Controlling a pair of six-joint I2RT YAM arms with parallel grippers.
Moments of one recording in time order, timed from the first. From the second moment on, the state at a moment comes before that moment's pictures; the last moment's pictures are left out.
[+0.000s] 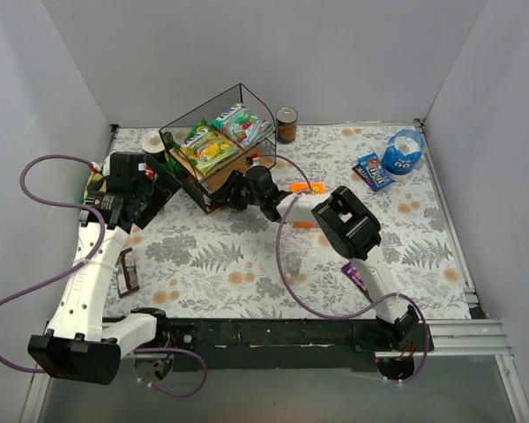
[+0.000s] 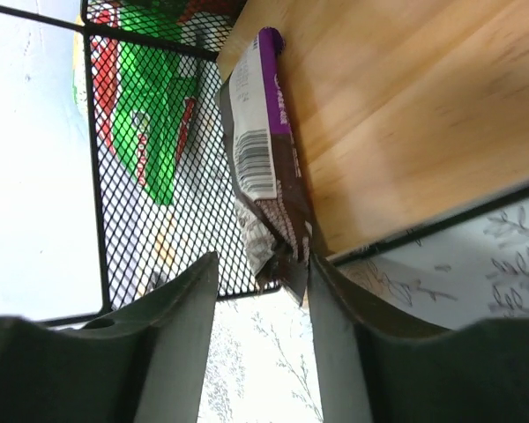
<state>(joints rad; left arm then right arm) -0.13 1.09 1.26 -0.96 -0.16 -0.90 0.79 2.34 1.53 0.43 -0.22 1.07</state>
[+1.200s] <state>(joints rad) 0.31 1.23 0.90 -0.87 -0.37 -0.86 0.59 1.64 1.26 -0.27 -0.12 0.75</state>
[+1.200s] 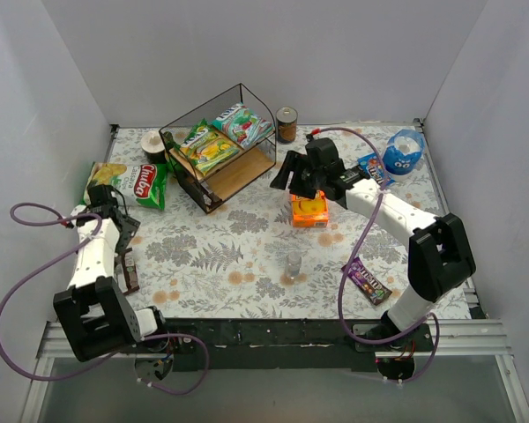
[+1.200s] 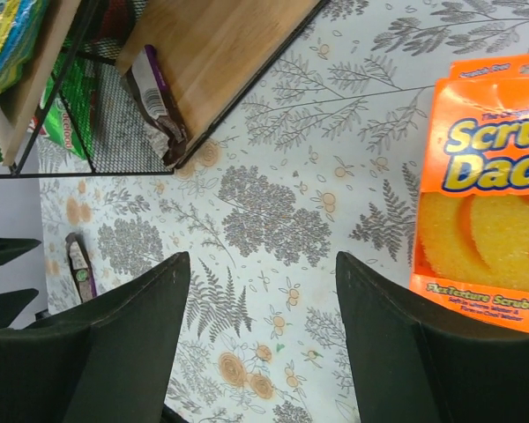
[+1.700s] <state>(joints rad) 0.45 1.39 0.82 -0.67 -0.31 -0.73 0.50 1.56 1.15 -0.30 -0.18 0.72</state>
